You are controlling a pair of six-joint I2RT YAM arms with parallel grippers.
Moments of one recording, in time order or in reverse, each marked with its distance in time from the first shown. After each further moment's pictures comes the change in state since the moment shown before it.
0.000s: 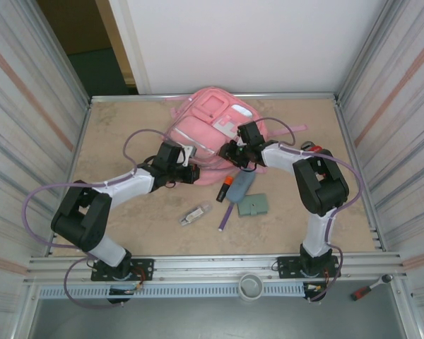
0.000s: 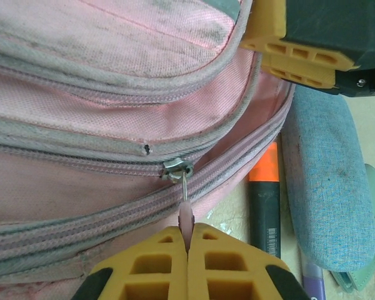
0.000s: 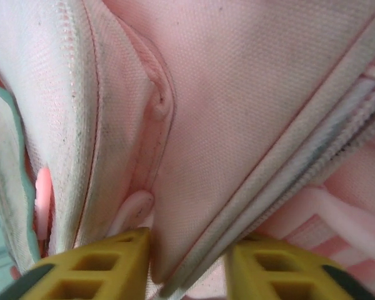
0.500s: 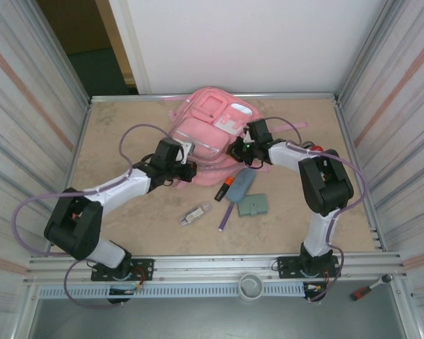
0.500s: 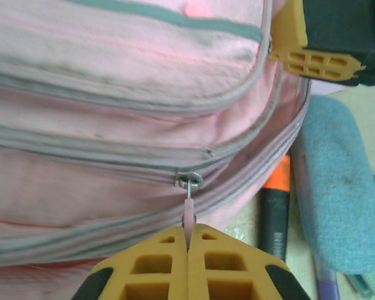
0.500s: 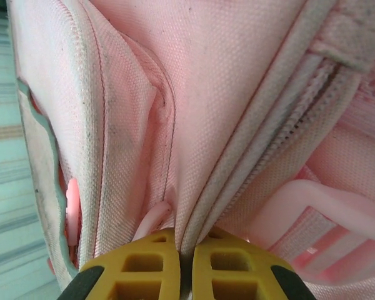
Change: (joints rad) left arm 0.002 -0.086 0.026 -0.072 -0.114 0.065; right arm -0.096 -0.025 -0.011 -0.006 -0.126 -0.013
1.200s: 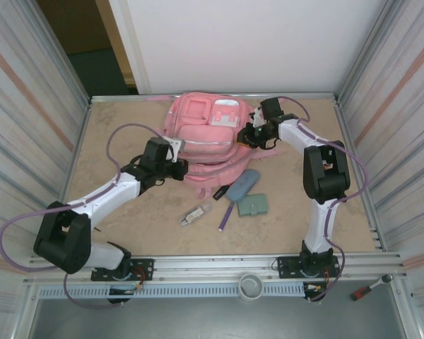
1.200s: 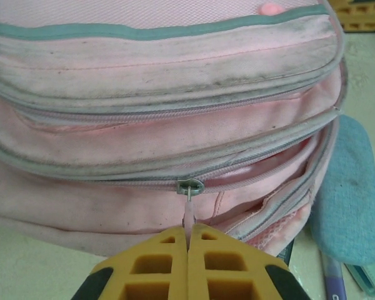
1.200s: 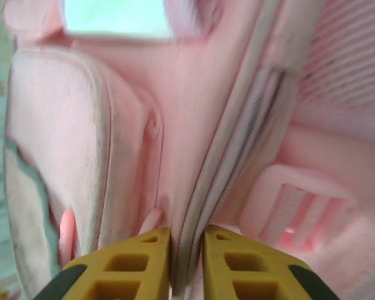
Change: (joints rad) left arm 0.041 -0.106 -0.042 -0.034 -0.013 0.014; right arm -0.130 0.130 0.357 -0.422 -0.089 -0.383
